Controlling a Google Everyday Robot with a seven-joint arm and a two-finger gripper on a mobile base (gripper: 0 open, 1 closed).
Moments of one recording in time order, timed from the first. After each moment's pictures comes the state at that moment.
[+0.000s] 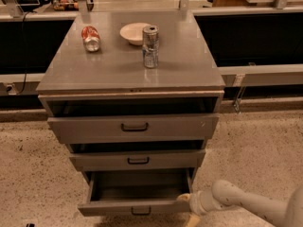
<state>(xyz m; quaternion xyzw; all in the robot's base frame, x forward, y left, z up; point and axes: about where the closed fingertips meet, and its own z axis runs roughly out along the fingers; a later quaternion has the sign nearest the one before) 0.459 -0.145 0.230 -0.67 0.67 0.20 0.26</state>
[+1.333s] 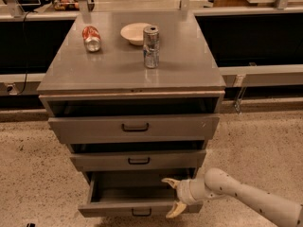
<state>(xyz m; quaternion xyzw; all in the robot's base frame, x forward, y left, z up) 0.475 -0.078 0.310 -0.69 0.60 0.23 0.34</state>
